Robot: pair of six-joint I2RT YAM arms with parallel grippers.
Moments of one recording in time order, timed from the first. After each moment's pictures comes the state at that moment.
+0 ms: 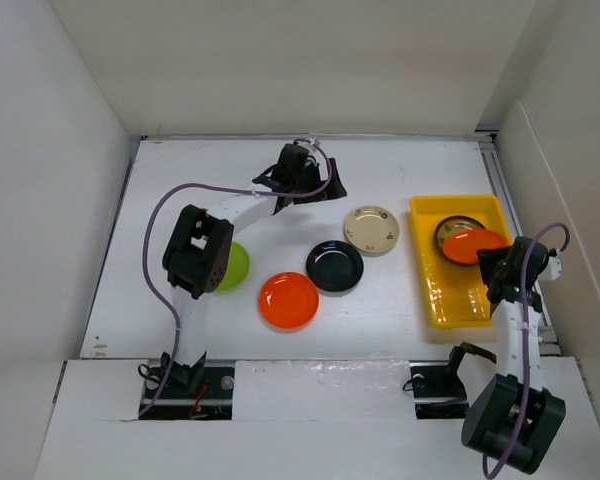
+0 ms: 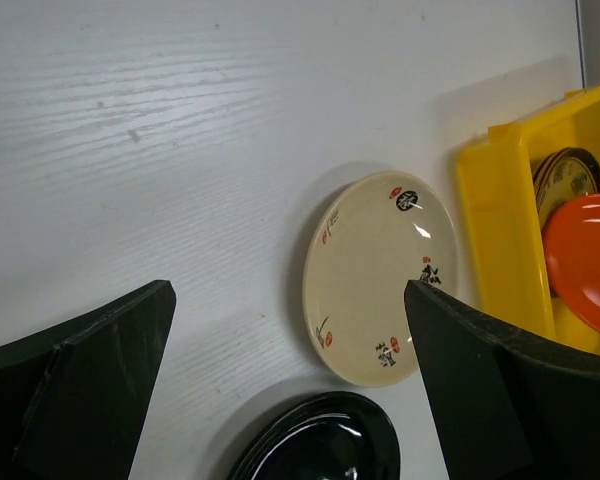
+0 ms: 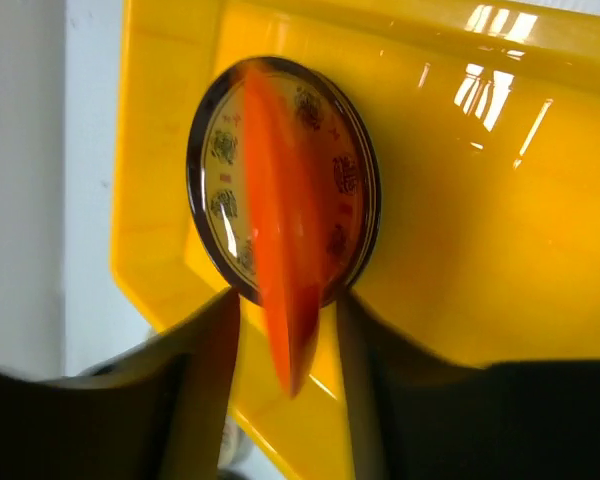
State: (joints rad) left arm -0.52 2.05 1.54 -0.08 0.24 -0.59; right arm -0.43 0.84 0.47 -0.23 0.03 0.99
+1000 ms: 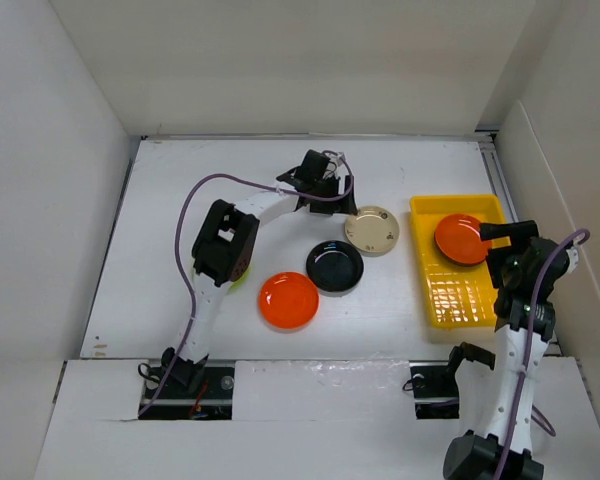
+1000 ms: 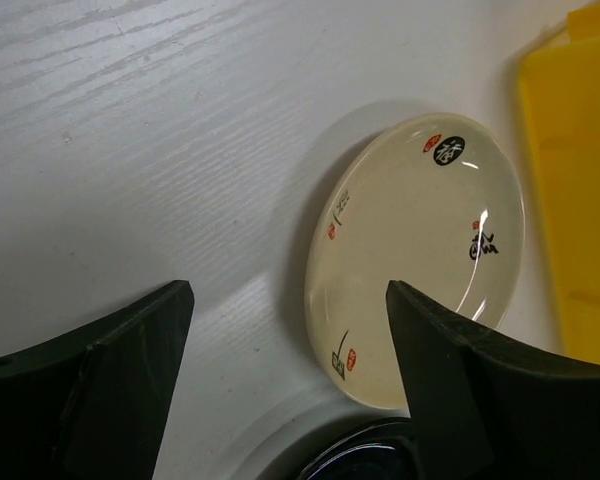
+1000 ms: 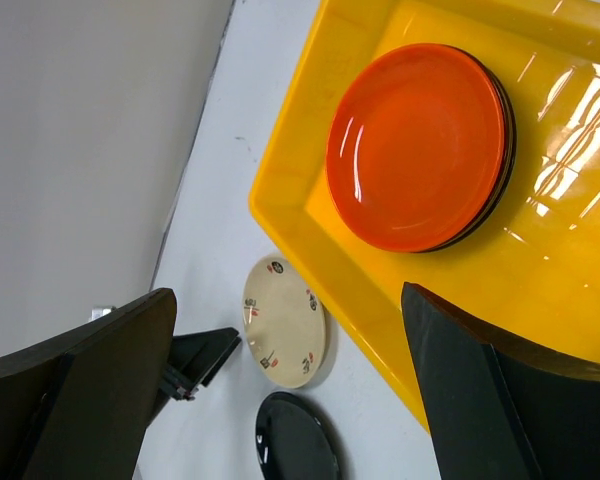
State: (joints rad) left arm -0.59 2.31 1.81 -0.28 0.34 -0.44; right arm -0.43 0.59 0.64 -0.47 -0.10 0.97
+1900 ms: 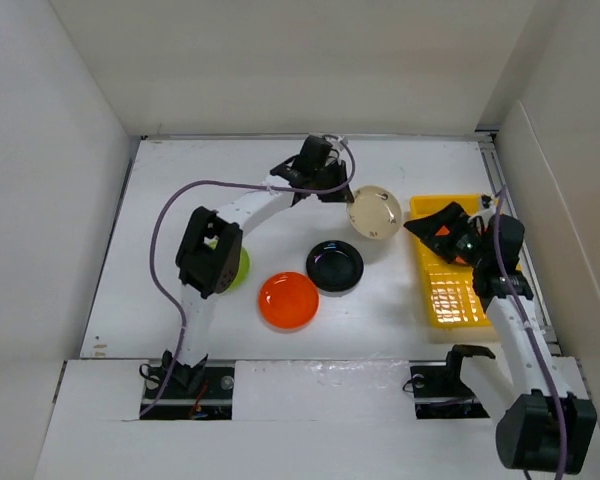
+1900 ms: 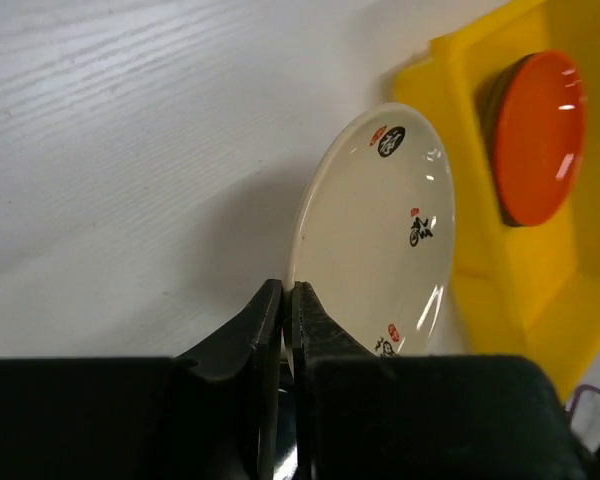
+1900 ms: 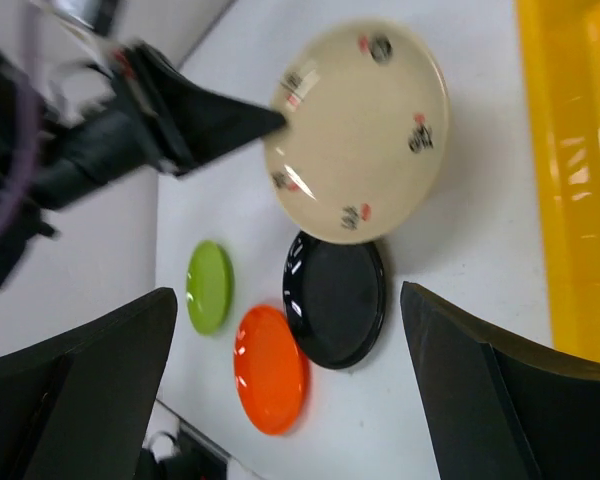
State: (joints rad) left arm -0.62 2.19 1.80 -0.34 0.32 -0.53; right arm -0.16 0.81 0.57 -0.11 -0.58 0.81
